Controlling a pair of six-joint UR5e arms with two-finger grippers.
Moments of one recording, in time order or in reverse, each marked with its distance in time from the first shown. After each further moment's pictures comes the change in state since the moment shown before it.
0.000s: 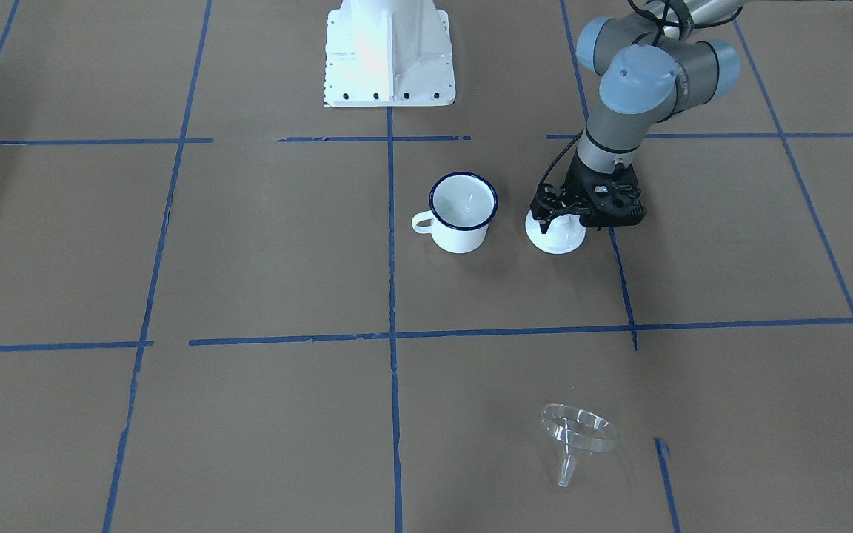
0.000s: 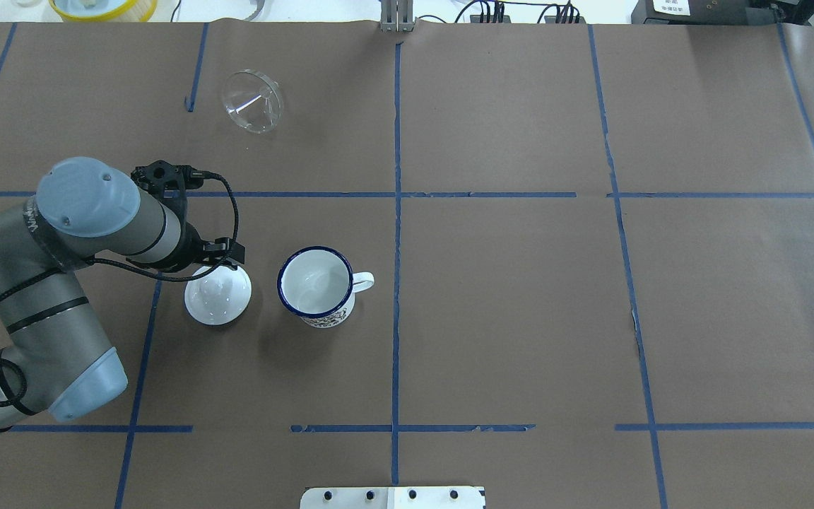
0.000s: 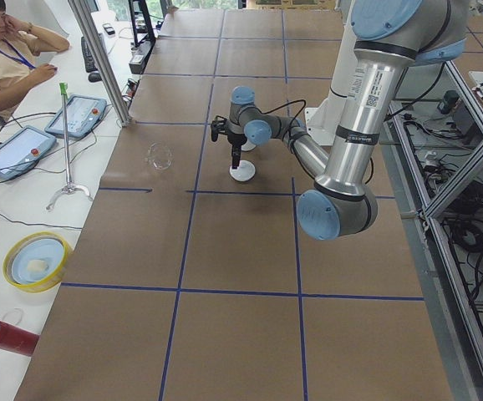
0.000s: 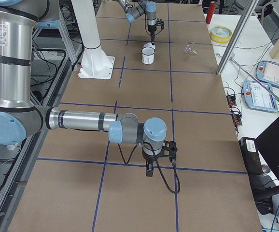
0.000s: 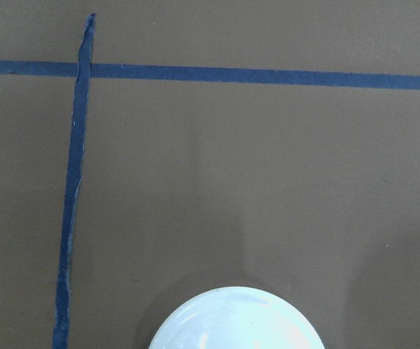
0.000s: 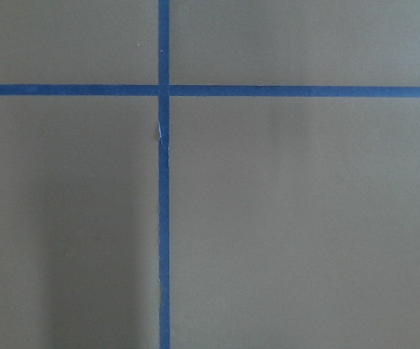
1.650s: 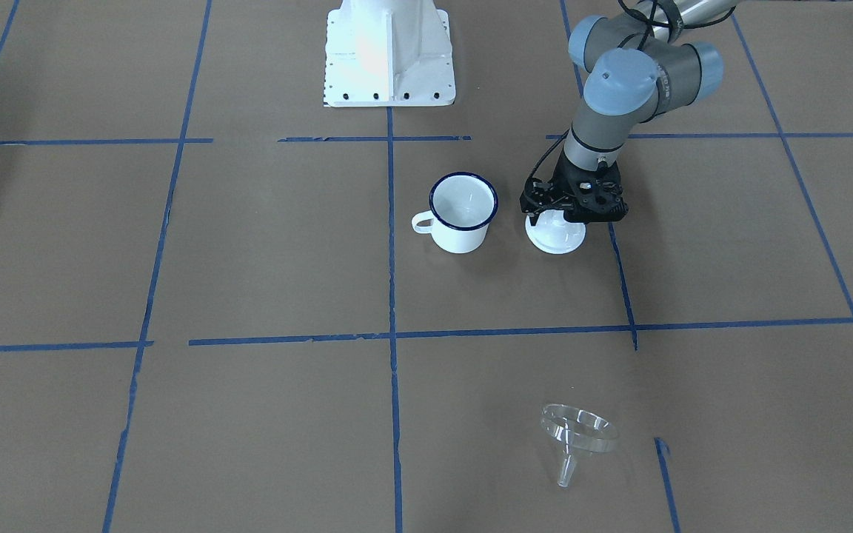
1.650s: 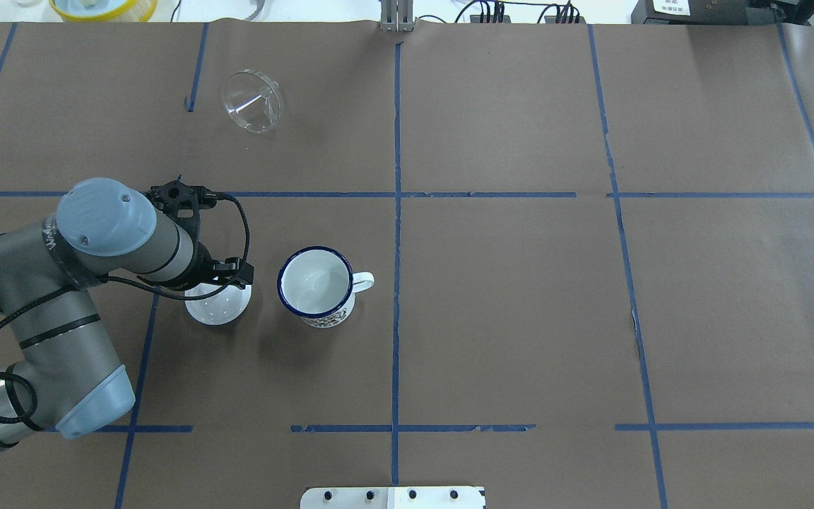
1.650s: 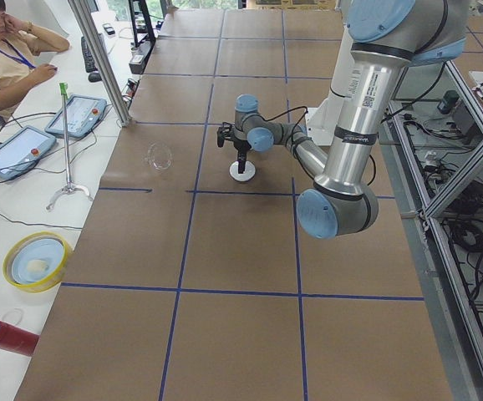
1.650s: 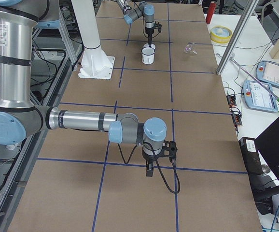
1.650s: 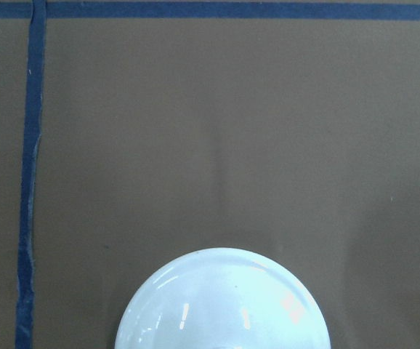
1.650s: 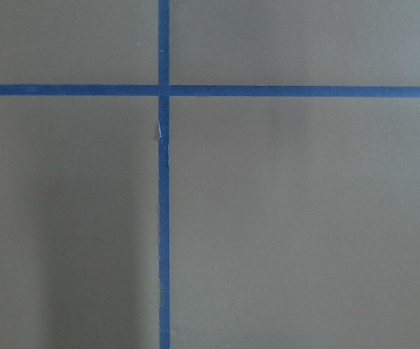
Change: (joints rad) left arm 0.043 0.000 0.003 0.009 -0.001 -0.004; right arm 0.000 0.000 0.000 0.000 0.000 0.000
